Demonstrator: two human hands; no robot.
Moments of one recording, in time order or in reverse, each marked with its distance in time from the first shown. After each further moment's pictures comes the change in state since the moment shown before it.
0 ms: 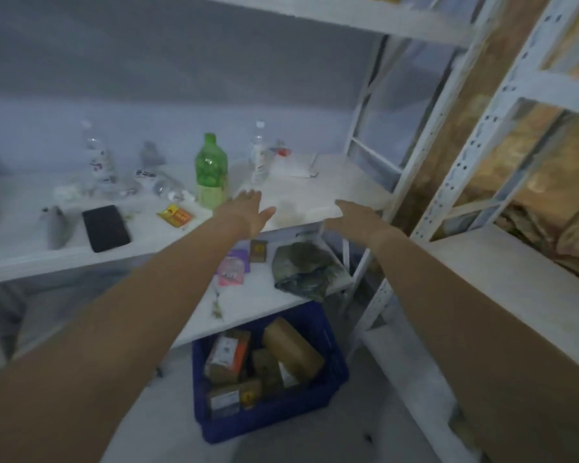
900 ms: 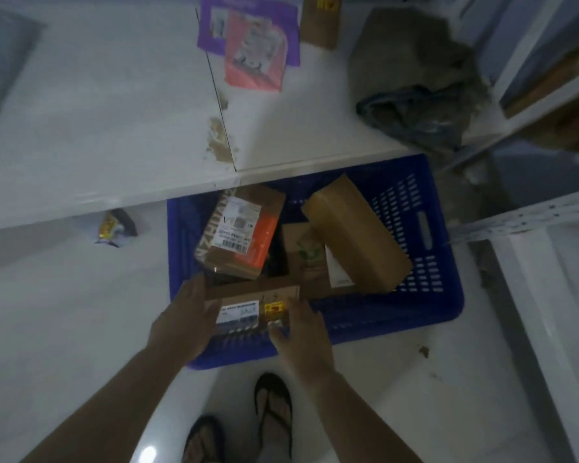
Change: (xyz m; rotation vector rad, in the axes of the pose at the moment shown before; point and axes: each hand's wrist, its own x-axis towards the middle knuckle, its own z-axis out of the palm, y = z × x) left_hand 0.029 -0.261 0.644 -0.412 -0.495 -0.586; right_hand 0.131 0.112 0.706 0.137 -0.586 0.208
